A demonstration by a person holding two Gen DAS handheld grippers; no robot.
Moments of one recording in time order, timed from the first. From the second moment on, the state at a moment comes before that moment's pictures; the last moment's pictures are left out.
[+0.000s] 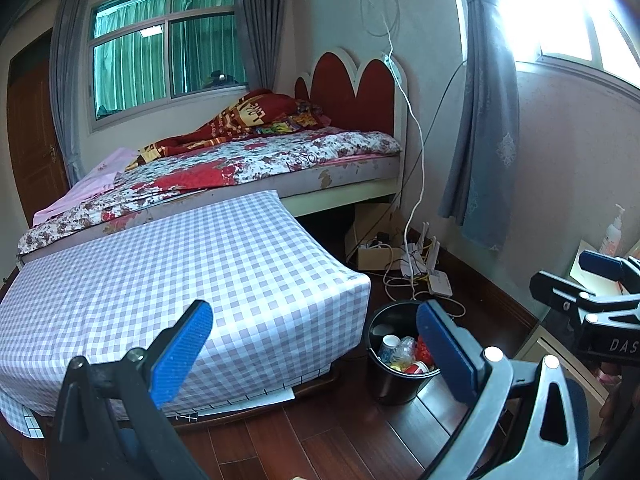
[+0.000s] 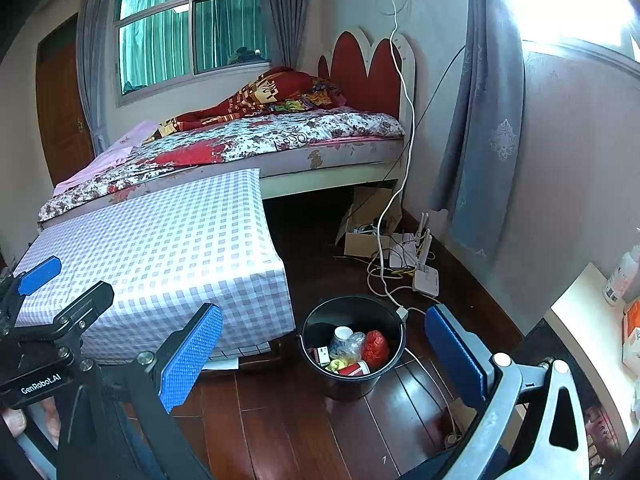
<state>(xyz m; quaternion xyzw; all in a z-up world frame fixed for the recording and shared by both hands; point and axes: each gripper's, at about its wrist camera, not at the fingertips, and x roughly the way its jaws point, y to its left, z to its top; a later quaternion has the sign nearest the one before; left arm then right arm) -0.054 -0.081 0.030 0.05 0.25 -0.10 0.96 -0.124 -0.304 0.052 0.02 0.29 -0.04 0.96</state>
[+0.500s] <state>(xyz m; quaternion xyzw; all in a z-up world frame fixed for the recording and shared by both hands) -0.054 -0.080 0.030 0.05 0.25 -0.10 0.96 -0.125 -0.305 0.051 0.03 0.29 -0.04 0.96</state>
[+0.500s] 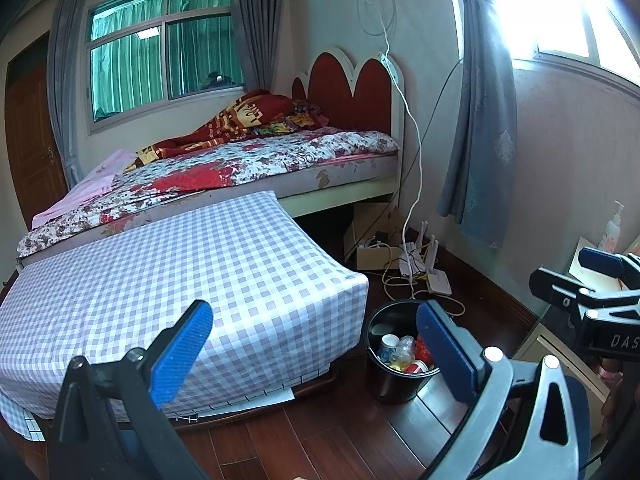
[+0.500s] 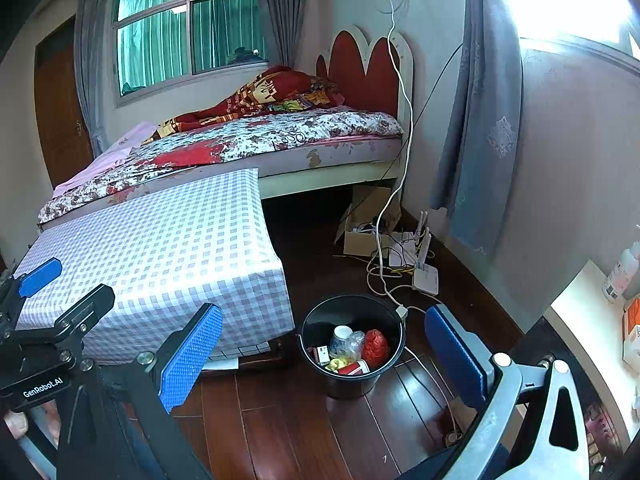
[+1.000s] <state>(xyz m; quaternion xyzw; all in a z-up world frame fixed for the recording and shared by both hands) -0.051 -0.084 0.032 0.06 0.24 -0.11 0.96 -0.126 -0.306 0.053 0.03 0.29 -0.04 0.95</state>
